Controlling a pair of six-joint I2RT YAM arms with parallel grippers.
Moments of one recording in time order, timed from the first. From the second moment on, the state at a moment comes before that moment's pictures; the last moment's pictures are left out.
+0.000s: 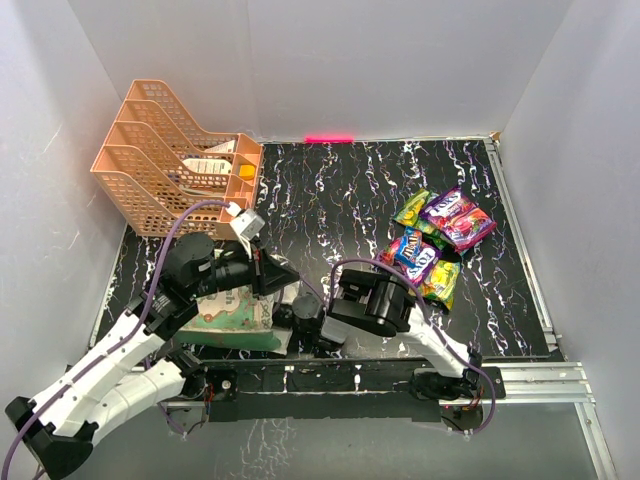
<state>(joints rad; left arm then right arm) -0.70 0.74 0.78 -0.28 0.49 -0.41 1.18 2.37 0.95 1.53 -0.19 -0.22</state>
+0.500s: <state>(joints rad) -0.70 0.78 0.78 -0.22 0.51 -0.45 1.20 2.46 1.11 1.52 -0.15 -0.18</state>
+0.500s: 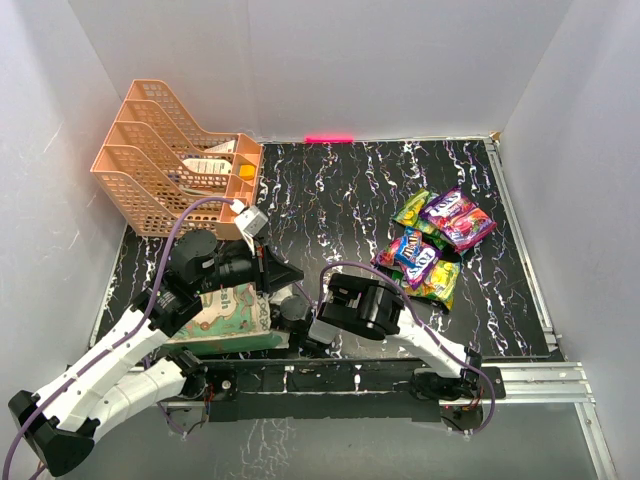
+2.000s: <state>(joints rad) -0.70 0.53 0.72 -0.55 0.22 -0.45 1.26 2.29 0.77 1.53 0.12 -0.24</state>
